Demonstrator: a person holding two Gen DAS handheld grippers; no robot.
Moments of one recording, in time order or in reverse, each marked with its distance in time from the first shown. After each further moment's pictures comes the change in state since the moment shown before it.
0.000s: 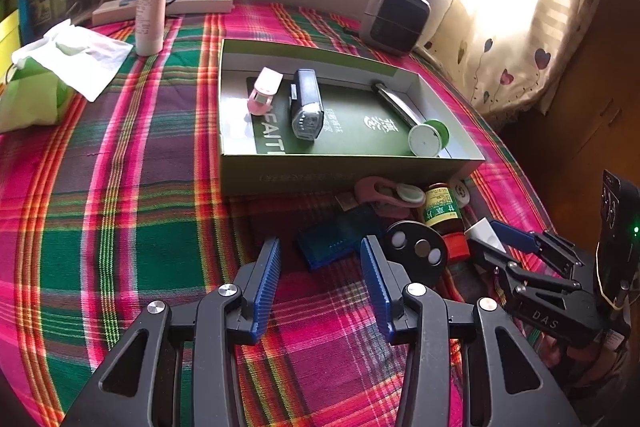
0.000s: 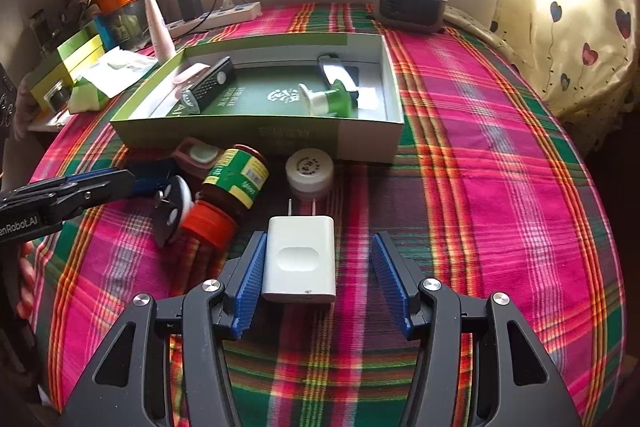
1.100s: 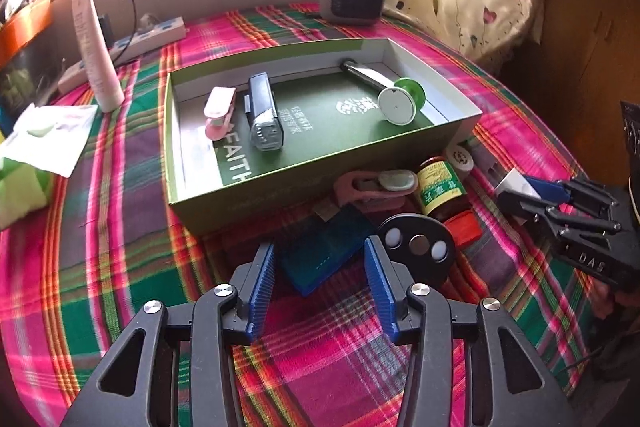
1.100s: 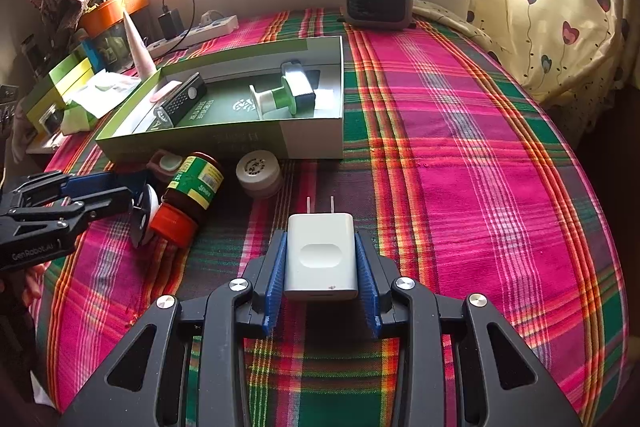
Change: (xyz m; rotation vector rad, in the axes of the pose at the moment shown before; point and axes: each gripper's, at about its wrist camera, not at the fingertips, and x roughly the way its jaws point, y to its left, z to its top) left arm 0.015 -0.032 0.009 0.254 0.050 0.082; right arm -0.007 -0.031 -0.005 0.065 -0.021 0.014
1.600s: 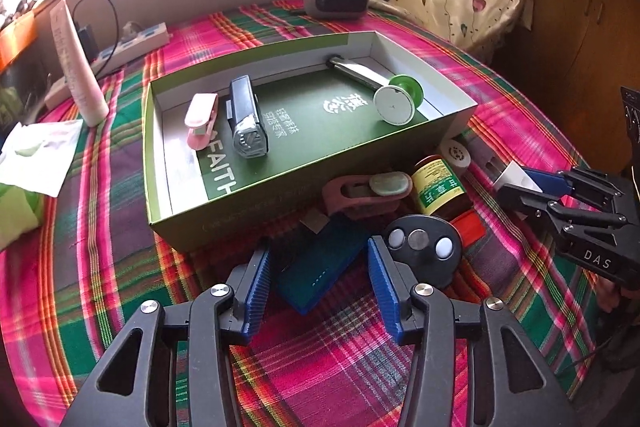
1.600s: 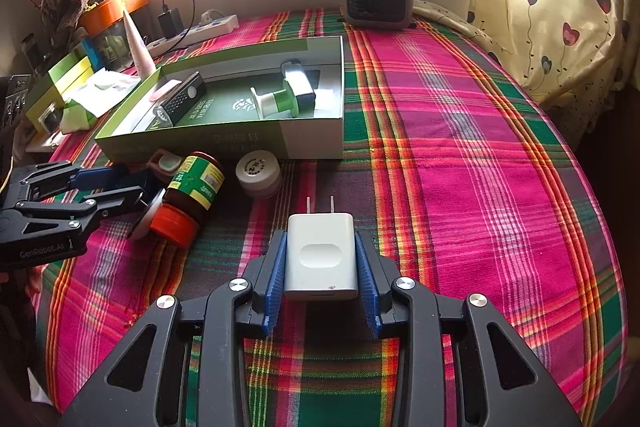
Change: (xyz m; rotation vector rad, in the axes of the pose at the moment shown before) left arm 0.008 -0.007 0.005 0.065 0.011 0.002; right arm 0.000 0.001 0.000 -0.001 0.001 -0.002
